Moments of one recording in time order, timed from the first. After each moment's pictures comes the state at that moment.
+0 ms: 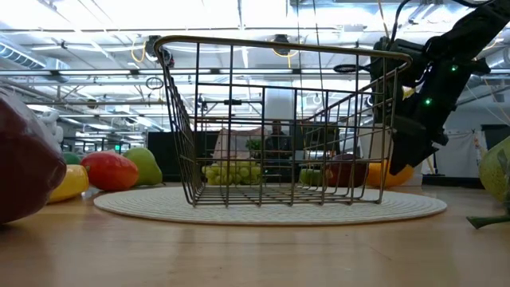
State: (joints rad) left arm 0.04 1.39 1.75 -0.81 -0.25 -0.27; right arm -0.41 1.06 0.39 -0.42 0.14 0.42
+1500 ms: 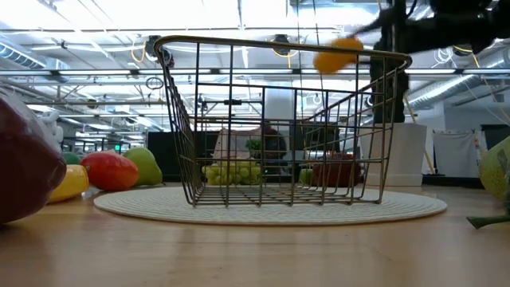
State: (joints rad) left arm 0.07 1.39 1.75 -0.81 -0.01 -0.20; right arm -0.39 0.64 0.39 0.20 -0.23 1.07
